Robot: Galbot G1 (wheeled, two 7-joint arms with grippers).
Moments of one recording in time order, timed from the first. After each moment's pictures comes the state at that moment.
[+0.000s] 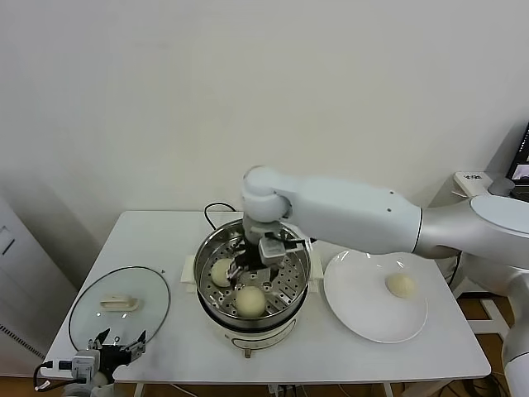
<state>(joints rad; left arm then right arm) 1.60 -1.00 -0.53 -1.96 -0.52 0.43 -0.27 0.47 1.19 -1.08 1.44 -0.11 0.68 -1.34</state>
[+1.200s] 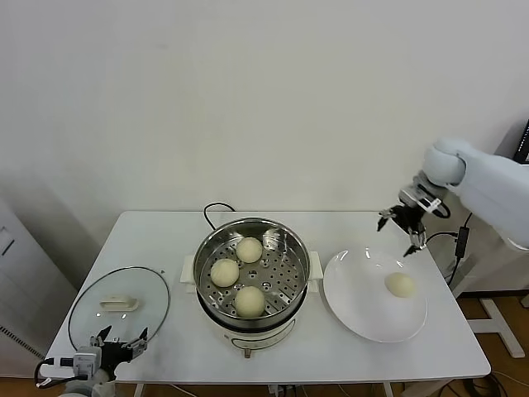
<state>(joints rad) 1.59 -1.00 -0.53 -1.97 -0.52 0.44 -0.27 0.39 0.70 -1.10 1.03 0.01 0.29 -1.30</state>
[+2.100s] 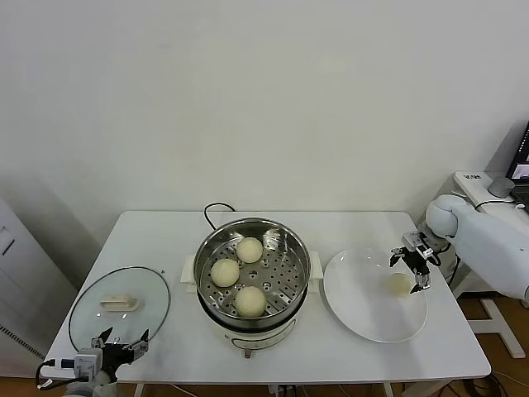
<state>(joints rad) 1.60 -1.00 -0.53 -1.97 -0.52 0.44 -0.27 0.06 0.75 -0.86 0.86 -0.19 0.27 -1.18</state>
